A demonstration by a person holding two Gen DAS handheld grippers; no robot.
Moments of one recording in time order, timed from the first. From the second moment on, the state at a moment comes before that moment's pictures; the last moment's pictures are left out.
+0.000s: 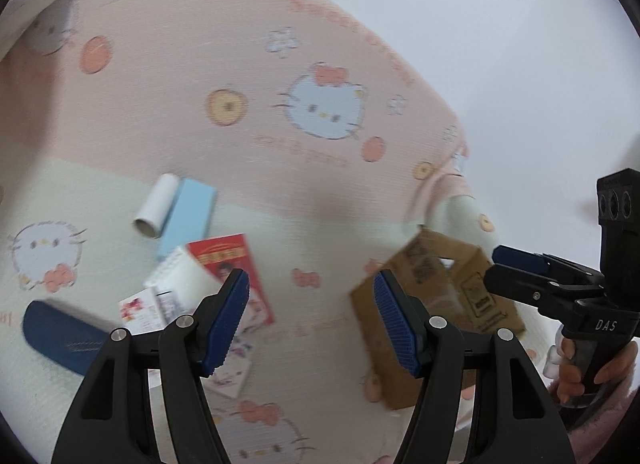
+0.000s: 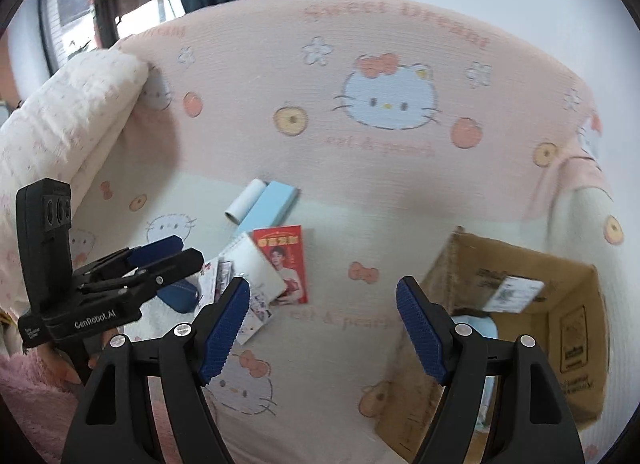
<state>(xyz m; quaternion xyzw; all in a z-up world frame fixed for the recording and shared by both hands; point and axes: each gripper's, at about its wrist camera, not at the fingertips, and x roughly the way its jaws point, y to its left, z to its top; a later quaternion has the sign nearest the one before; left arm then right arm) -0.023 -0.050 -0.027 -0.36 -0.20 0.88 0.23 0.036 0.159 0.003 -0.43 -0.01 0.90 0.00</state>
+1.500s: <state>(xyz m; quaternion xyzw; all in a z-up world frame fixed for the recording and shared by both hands) -0.198 -0.114 -0.195 -0.51 -0.29 0.80 0.11 -0.205 0.147 -0.230 -0.51 0.31 0.80 -0.08</state>
